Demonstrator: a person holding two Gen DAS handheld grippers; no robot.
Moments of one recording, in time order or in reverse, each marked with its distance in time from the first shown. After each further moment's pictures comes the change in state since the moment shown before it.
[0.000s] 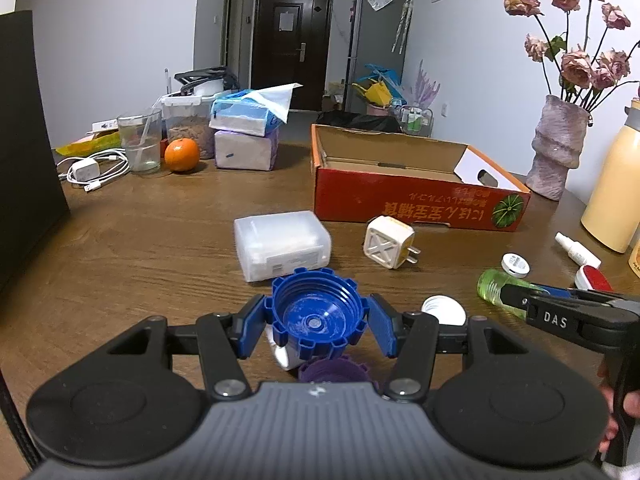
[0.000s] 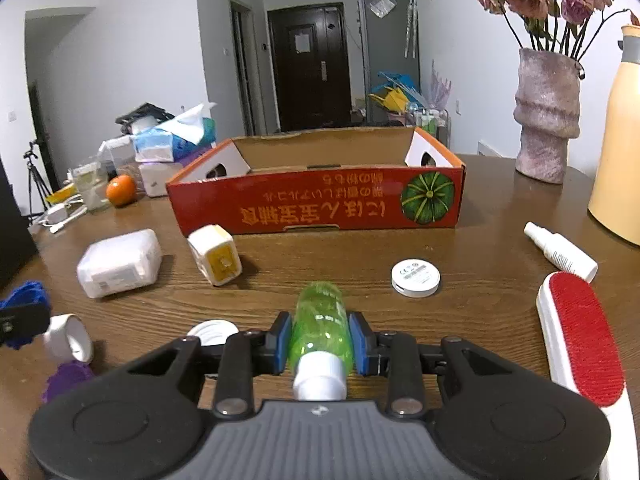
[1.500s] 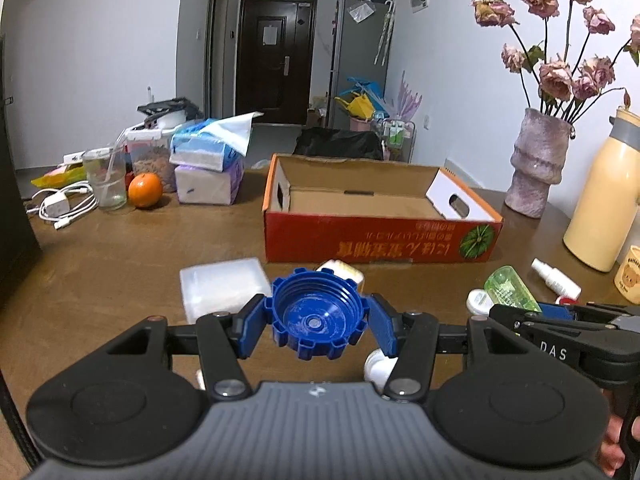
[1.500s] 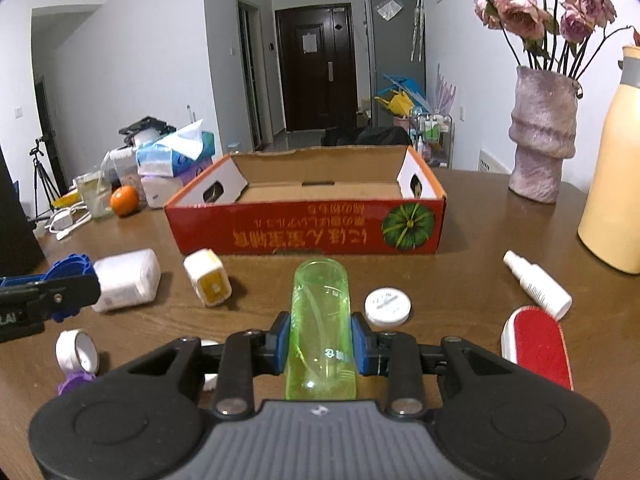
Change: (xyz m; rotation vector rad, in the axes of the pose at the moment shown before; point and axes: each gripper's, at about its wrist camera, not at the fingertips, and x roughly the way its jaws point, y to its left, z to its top) left arm 0.011 -0.048 0.038 0.024 -0.042 -0.031; right arm -0.019 -0.022 0.033 -0.023 0.005 0.009
